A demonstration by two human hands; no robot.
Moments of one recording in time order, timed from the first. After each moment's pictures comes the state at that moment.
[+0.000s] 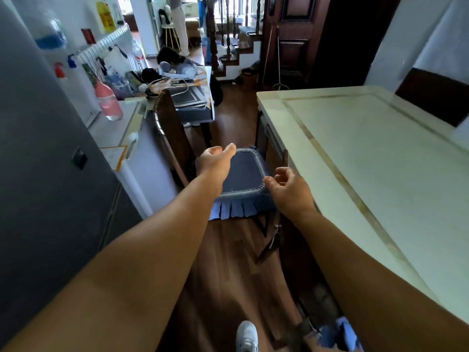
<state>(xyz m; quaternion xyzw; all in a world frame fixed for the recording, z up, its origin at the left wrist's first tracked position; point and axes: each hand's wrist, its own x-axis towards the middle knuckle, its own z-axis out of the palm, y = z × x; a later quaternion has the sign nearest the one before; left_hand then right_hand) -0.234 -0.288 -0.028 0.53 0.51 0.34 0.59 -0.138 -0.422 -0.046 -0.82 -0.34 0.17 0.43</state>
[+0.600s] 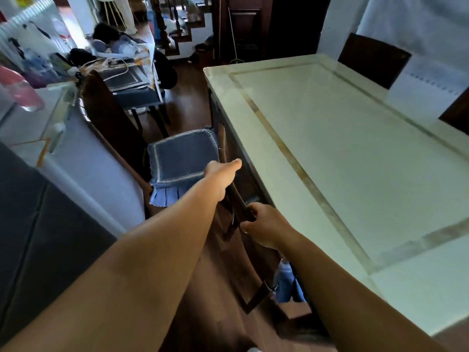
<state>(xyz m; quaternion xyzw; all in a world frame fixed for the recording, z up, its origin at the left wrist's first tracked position) -0.133 -0.416 -0.069 0.58 0.54 0.14 0.60 -0.111 -0.560 -0.087 -0.83 -0.34 0.35 0.27</state>
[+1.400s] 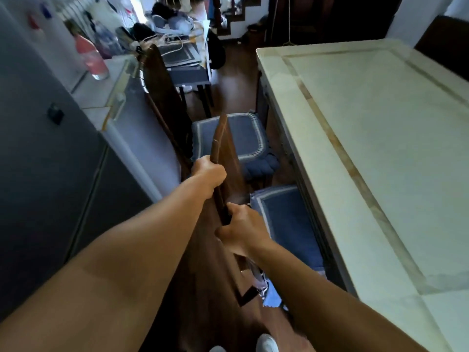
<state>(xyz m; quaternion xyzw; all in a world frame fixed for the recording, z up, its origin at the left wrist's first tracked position) -0.232 -0.375 -0.089 0.64 0.61 0.17 0.42 -0.210 -0.513 -0.098 -0.78 -0.45 0.34 0.27</state>
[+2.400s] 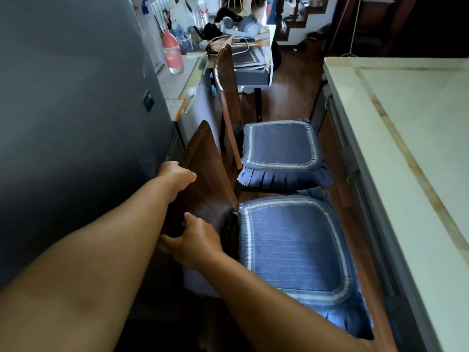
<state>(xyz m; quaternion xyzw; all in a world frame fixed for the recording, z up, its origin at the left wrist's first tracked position) -0.435 -0.298 -0.077 0.53 0.72 0.17 0.42 -0.394 -0.424 -0.123 -0.64 -0.51 0.49 0.29</state>
